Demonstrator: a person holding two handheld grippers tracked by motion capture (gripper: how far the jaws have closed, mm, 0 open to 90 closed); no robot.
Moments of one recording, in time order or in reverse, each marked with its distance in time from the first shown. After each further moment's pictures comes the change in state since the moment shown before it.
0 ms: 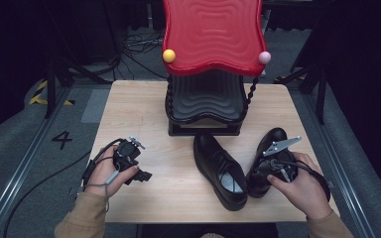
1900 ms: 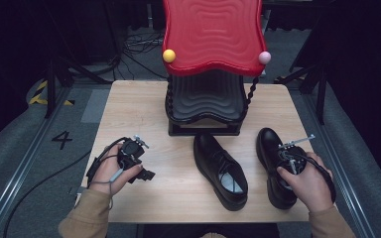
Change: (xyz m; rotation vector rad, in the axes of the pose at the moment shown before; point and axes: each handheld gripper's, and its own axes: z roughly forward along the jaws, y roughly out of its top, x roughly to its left) left arm -0.002 0.006 0.005 0.015 -0.001 0.010; right arm -0.052 -0.027 0.024 0.070 -0.094 0.368
